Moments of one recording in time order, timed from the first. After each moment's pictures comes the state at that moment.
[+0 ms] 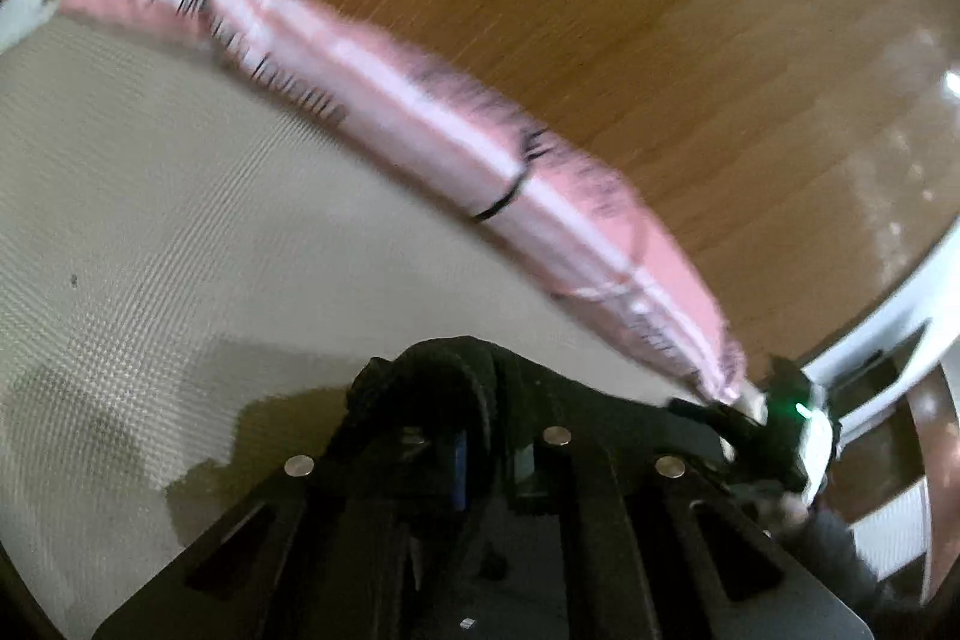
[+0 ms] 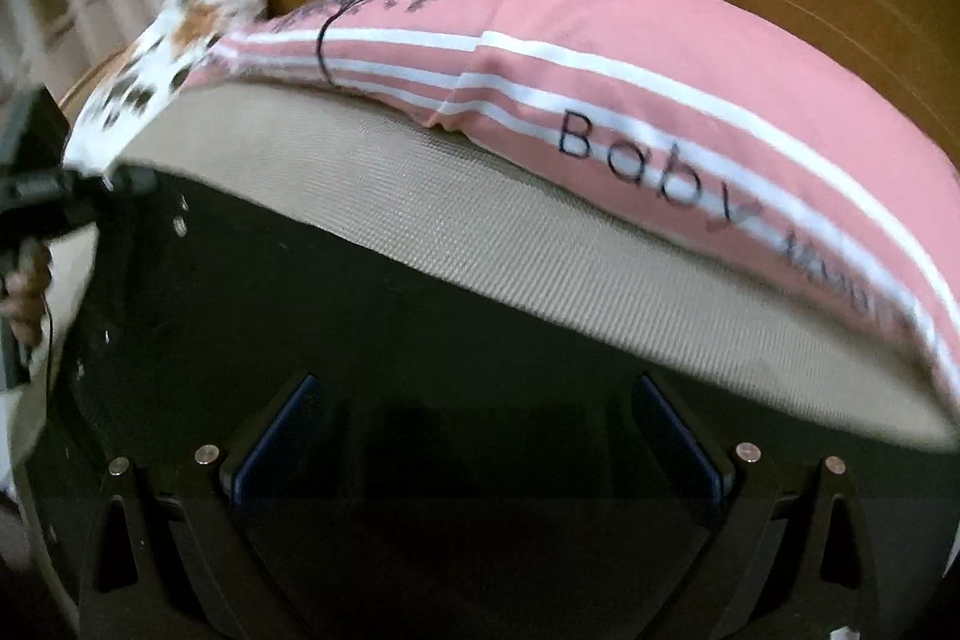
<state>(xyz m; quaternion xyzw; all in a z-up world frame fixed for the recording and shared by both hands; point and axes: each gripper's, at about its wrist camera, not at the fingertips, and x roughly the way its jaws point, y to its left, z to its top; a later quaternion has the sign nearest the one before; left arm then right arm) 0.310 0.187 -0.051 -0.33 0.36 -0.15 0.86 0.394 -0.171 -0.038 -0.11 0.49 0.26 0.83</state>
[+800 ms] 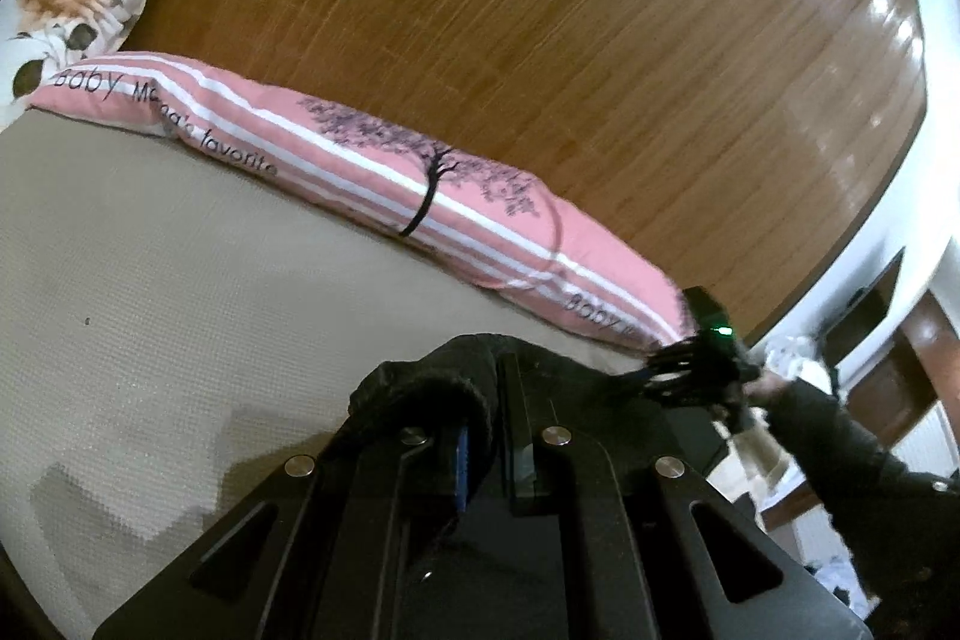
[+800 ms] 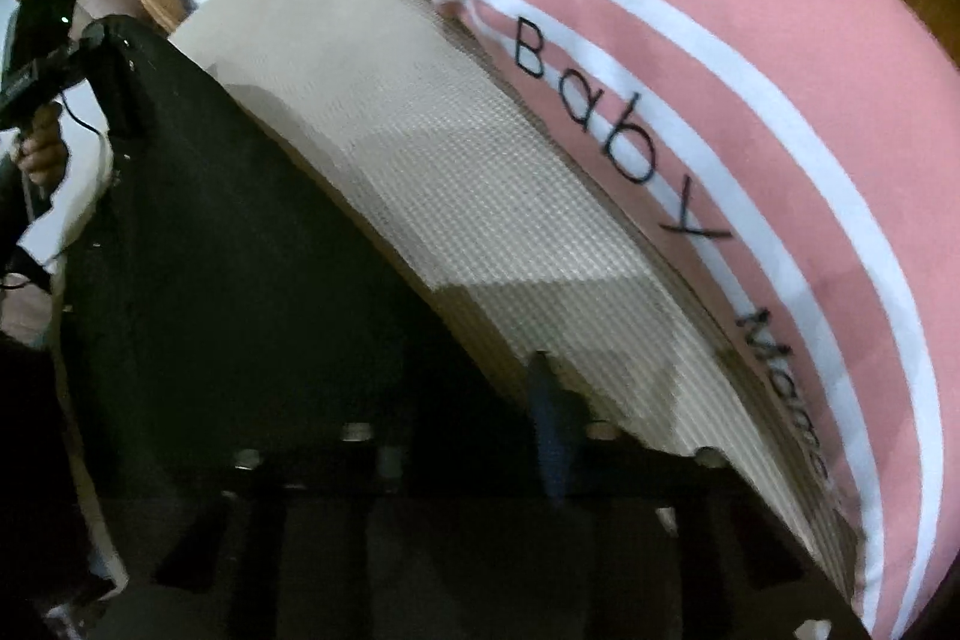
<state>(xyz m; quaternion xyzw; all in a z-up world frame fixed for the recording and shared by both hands) 0.282 0.174 -0.020 -0.27 0.33 -0.19 0.88 0.461 -0.225 -0.055 -0.22 0.57 0.41 0.68</state>
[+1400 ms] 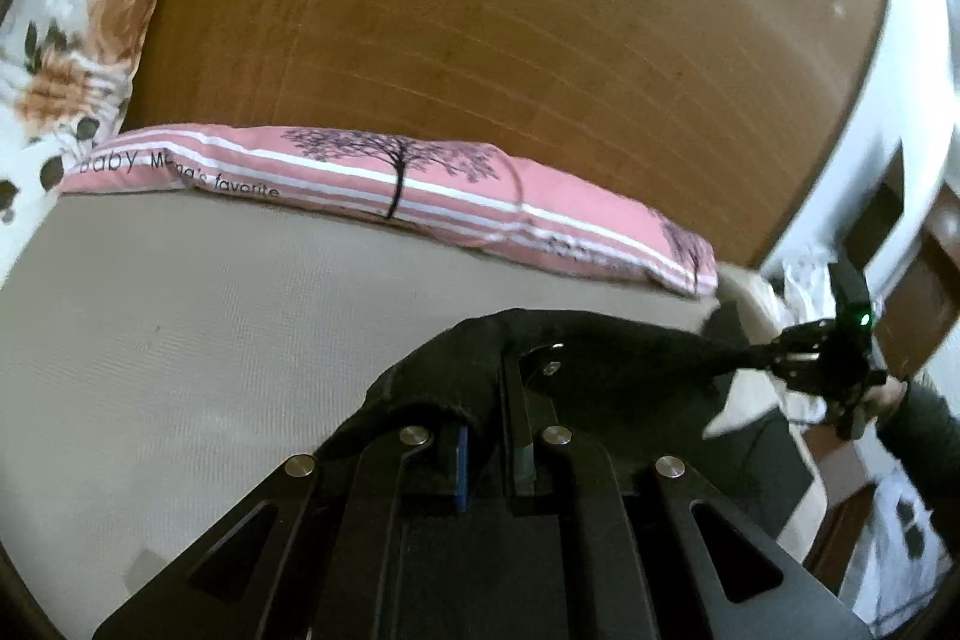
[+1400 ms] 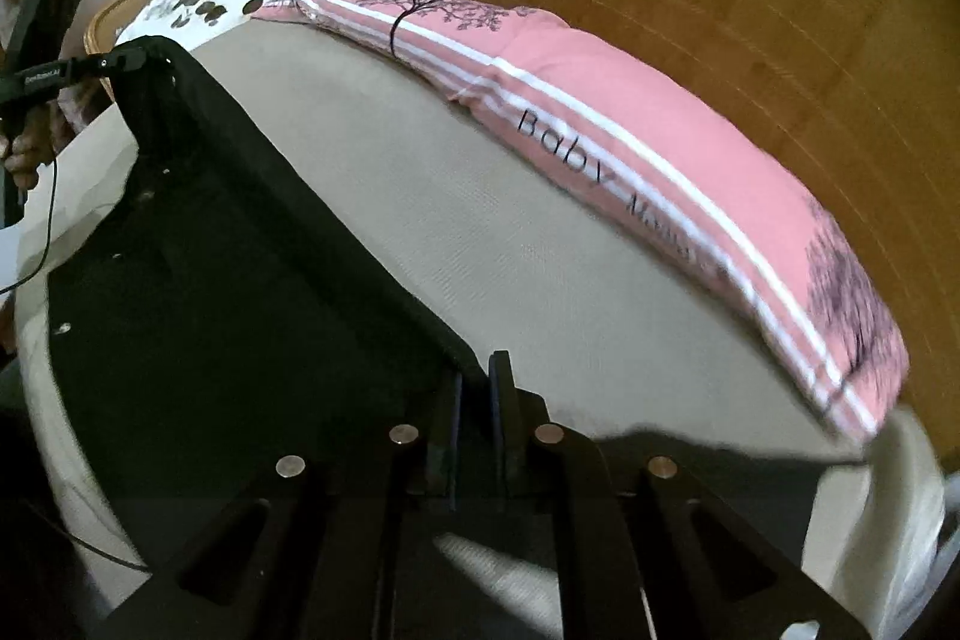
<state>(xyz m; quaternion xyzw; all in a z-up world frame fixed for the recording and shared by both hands) 0.201 0.155 0.025 -0.15 0.35 -0.20 0.90 0.264 -0.259 0.056 -0.23 0.46 0.25 0.82</state>
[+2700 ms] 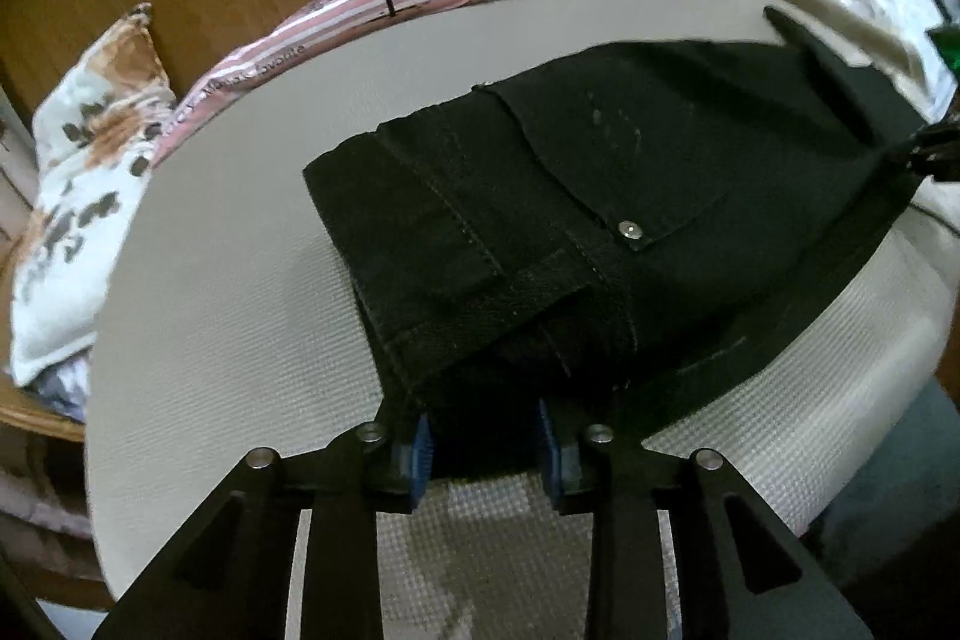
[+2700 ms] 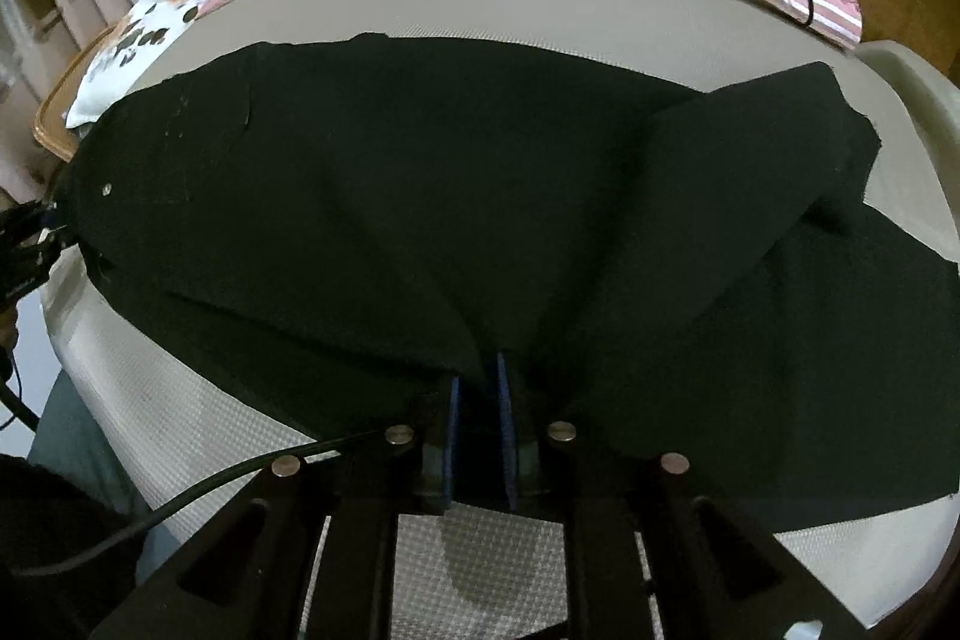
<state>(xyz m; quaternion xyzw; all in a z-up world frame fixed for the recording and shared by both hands) 0.035 0.085 -0.067 0.15 0.47 -0.10 0.87 0.059 -0.273 -0.051 -0.04 0.54 0.13 0.83</state>
